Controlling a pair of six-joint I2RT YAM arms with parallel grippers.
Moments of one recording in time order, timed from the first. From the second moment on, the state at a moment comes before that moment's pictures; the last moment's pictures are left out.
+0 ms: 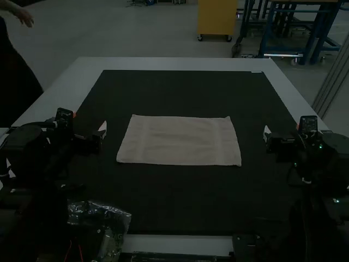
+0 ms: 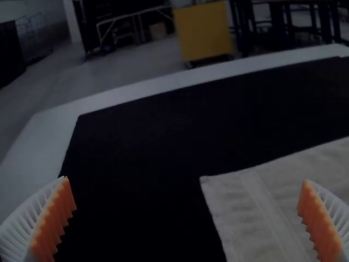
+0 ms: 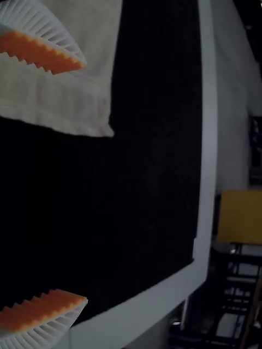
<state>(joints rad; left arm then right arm) 0.04 0.01 0.01 0.00 0.17 0.19 -0.04 0.01 0.01 -0.08 -0.14 -0.06</state>
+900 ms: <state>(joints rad) 0.10 0.19 0.22 0.26 0.10 0.18 -0.04 0.10 0.17 0.25 -0.02 -0.38</state>
